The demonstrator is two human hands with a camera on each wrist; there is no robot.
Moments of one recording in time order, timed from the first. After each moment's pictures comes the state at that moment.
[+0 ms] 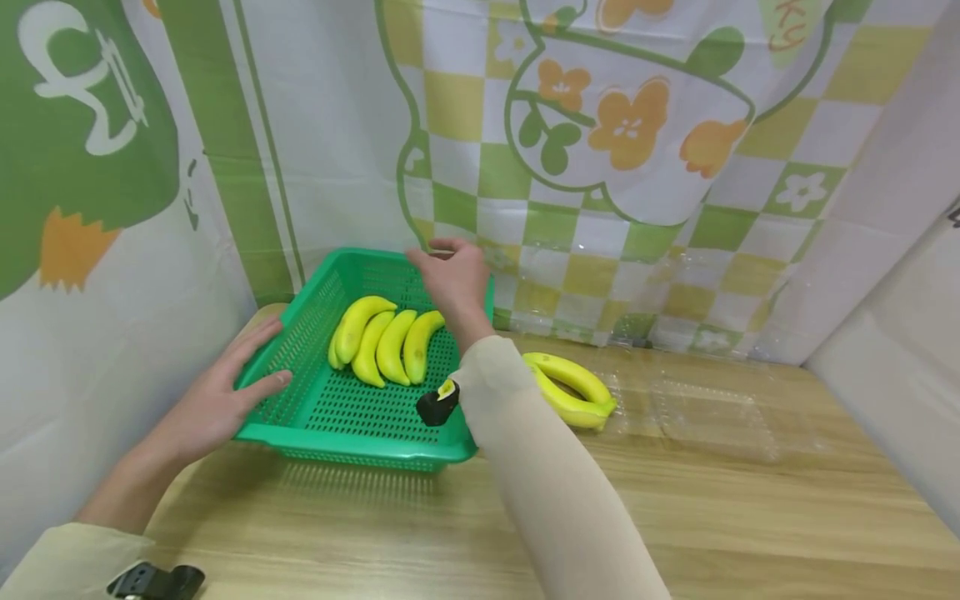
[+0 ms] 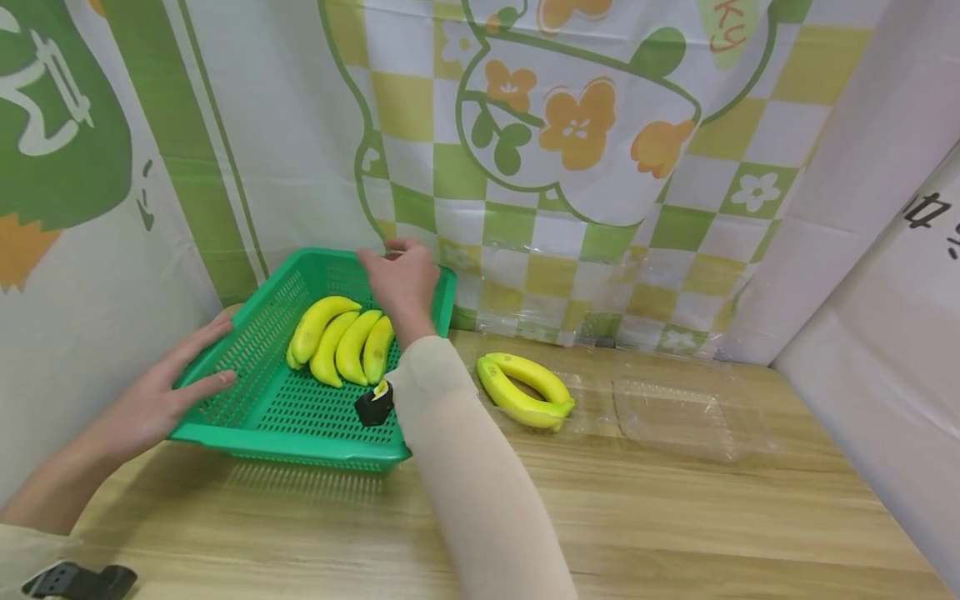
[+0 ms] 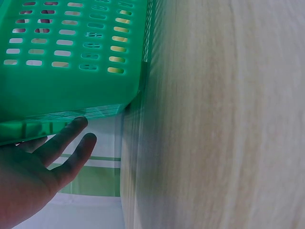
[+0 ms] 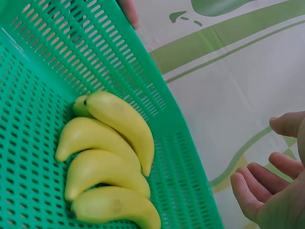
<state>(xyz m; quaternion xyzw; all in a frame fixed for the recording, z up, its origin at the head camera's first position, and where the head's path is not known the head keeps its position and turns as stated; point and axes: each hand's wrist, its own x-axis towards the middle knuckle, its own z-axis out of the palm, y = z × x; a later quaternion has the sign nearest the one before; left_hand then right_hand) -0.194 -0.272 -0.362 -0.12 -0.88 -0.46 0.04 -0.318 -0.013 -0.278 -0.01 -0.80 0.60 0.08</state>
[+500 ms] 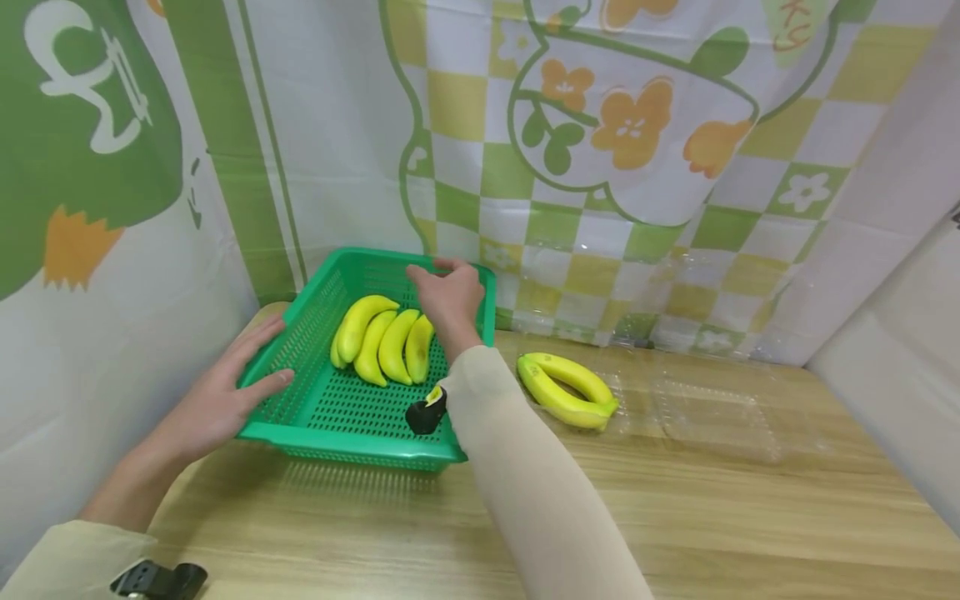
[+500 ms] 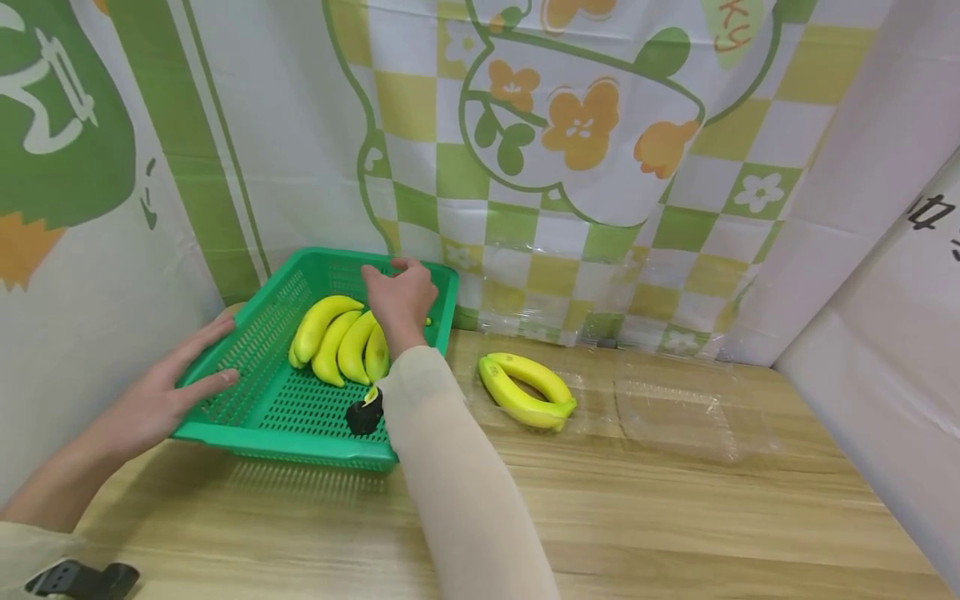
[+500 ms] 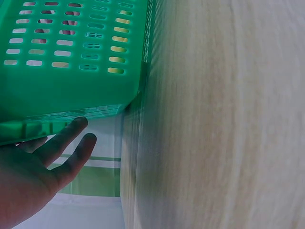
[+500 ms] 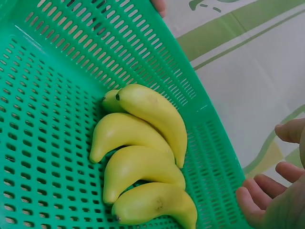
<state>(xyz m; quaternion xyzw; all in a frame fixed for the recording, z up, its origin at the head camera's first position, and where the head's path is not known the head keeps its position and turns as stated) -0.193 -0.271 -0.360 -0.11 -0.88 -0.46 0.04 -0.320 -0.026 -0.303 -0.07 -0.79 0.60 0.08</state>
